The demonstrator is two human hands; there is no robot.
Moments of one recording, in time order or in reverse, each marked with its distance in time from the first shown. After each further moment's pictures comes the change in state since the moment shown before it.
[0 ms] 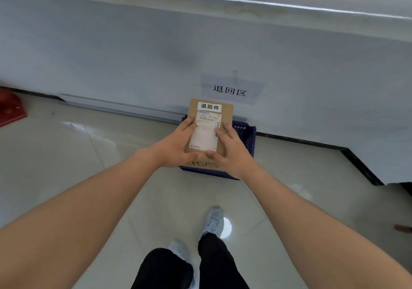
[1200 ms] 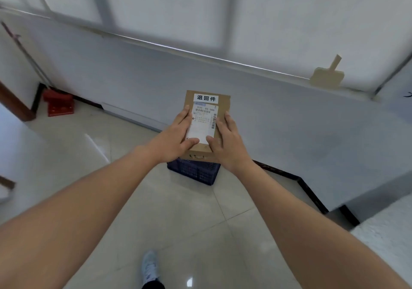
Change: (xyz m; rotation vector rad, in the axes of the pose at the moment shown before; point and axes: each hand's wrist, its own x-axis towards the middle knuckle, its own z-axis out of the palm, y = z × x) left_hand -0.315 0.393 0.195 0.096 0.579 0.013; right_hand -0.478 -0.037 -0.139 -0.155 0.246 -0.361
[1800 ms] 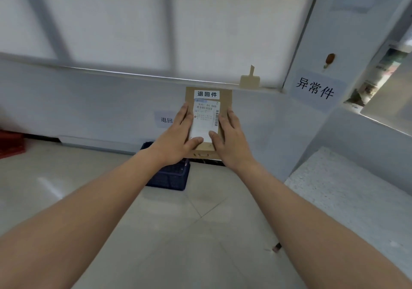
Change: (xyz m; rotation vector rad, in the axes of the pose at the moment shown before) left_hand -0.143 0.202 0.017 -0.031 0.057 0.313; right_hand -0.236 -0.049 -0.122 -0.084 0.352 0.041
